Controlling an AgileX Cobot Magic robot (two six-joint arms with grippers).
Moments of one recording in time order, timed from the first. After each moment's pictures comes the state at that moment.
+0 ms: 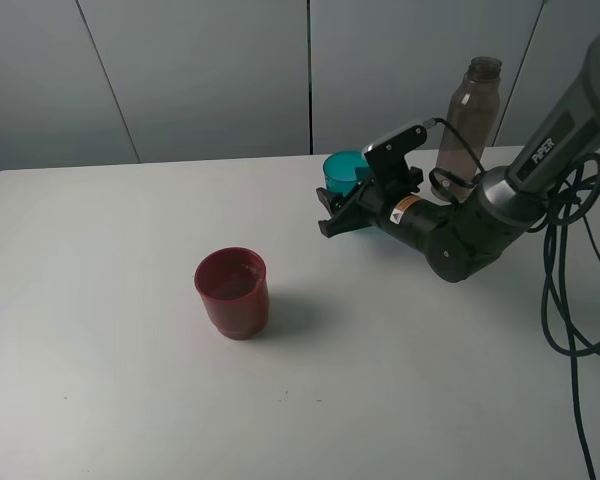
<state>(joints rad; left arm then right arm) 0.03 0.00 -0.51 0.02 1.09 -0.02 0.43 2.28 -0.90 -0.11 -1.00 -0.09</state>
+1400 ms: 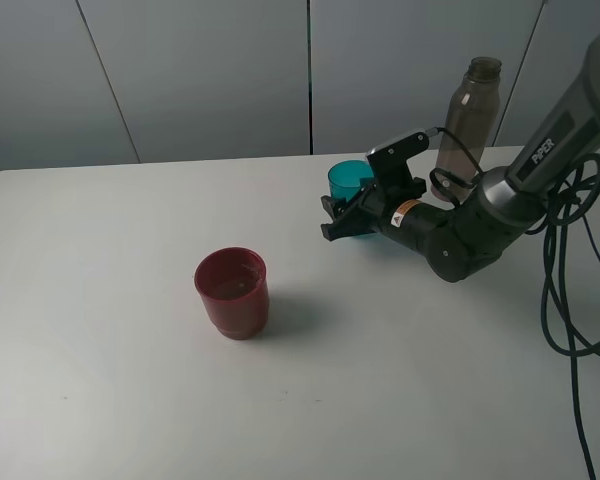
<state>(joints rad) 0.03 0.00 -0.51 0.02 1.09 -0.02 0.43 2.28 -0.90 -0.08 -0.93 -0.04</state>
